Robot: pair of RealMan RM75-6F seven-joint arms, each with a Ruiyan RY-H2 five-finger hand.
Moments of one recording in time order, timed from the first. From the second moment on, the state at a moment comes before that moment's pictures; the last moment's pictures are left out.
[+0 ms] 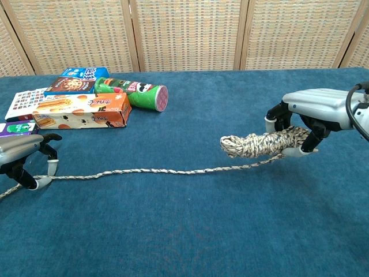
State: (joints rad) left arm -0.52 -1.56 -0.14 -1.45 0.89 0.99 0.52; right arm 0.69 -1.43 0.11 -1.50 -1.22 0.93 -0.30
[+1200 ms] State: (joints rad) left arm -0.53 -1.49 -0.09 -1.35 1.23 1.13 0.36; right arm 0.75 -1.40 0.22 -1.66 -1.15 0.91 -0.26
